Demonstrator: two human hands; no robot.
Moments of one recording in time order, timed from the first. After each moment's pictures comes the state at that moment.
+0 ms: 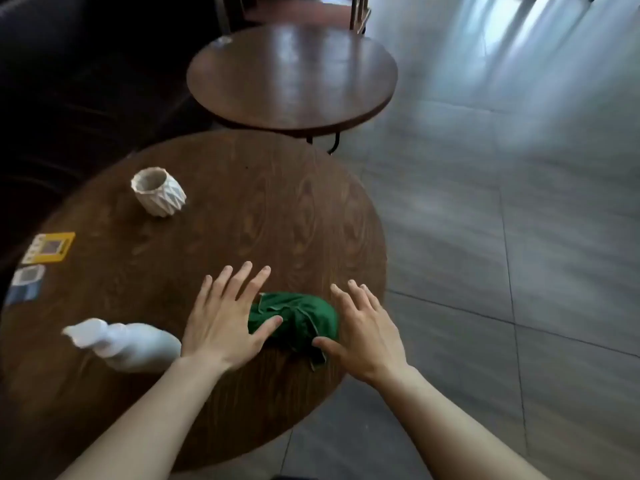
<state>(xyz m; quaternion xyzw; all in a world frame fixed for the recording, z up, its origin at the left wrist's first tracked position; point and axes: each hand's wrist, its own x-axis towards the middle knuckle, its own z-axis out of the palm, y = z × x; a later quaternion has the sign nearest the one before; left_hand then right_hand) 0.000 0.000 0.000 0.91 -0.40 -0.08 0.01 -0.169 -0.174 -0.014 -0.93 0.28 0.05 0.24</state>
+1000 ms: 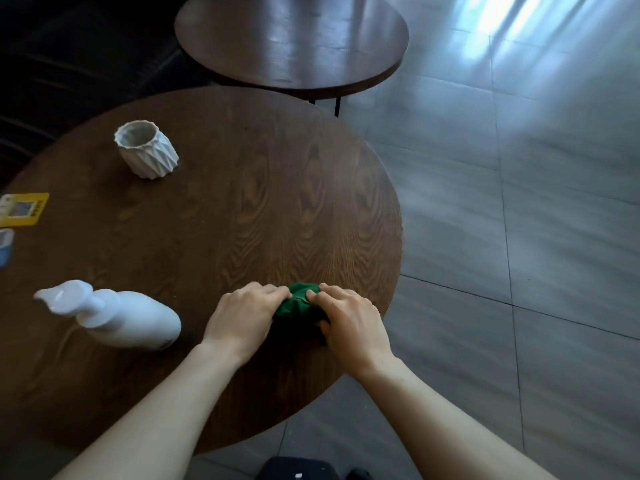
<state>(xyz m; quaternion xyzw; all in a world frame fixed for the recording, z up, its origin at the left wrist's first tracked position) -0.006 0.009 -0.040 0.86 -0.50 -0.10 0.07 -0.144 -0.126 -0.046 -0.96 0.22 0.01 0.20</state>
